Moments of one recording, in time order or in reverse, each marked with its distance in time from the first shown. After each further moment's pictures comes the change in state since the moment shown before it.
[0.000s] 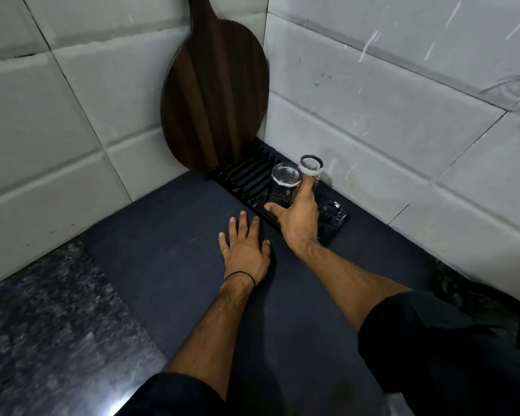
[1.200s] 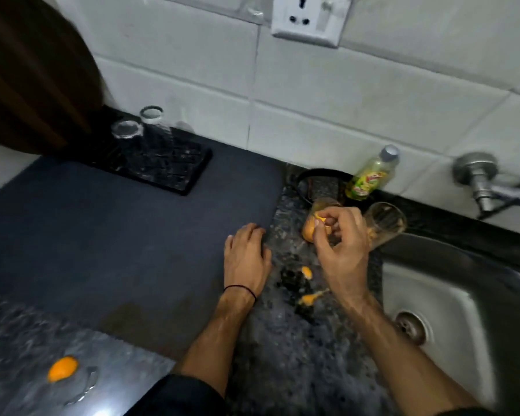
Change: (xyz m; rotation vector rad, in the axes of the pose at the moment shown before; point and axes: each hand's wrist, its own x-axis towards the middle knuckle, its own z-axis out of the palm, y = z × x) left_hand -0.208 0.141 0.102 -0.053 -0.082 0.499; right_hand -0.257 0.069 -0.302 -0.298 0.477 -0.078
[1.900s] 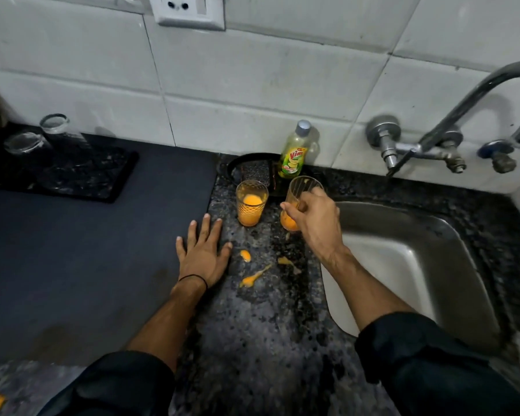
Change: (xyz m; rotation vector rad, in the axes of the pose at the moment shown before) left_hand -0.001 0.017 0.037 0.200 -0.338 -0.025; right_hand 0.025 0.092 -0.058 -0.311 -0.211 0.300
